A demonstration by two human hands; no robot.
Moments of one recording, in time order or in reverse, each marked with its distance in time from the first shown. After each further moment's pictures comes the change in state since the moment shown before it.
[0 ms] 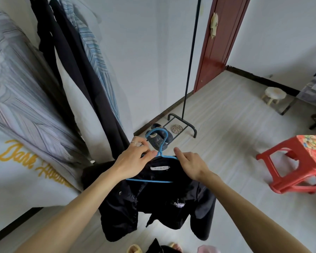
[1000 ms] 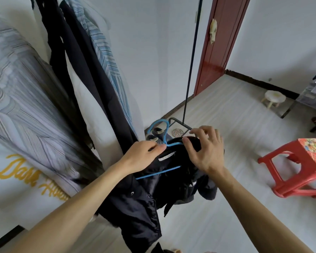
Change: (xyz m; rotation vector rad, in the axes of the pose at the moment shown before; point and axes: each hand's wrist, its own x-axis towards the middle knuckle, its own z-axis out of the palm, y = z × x) left_hand 0.015 0.026 -0.026 -0.131 0.015 0.043; right_hand 0.011 -0.005 -0.030 -0.172 0.837 -0.444
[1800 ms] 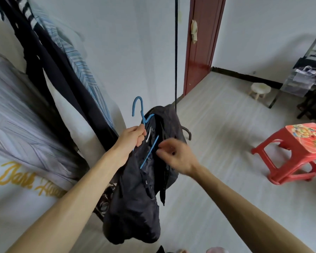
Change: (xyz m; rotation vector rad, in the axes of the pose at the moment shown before) left_hand 0.029 0.024 -0.014 -0.611 0.117 -0.242; right_hand -0.006 -0.033 0.002 0.423 -0.533 0.285
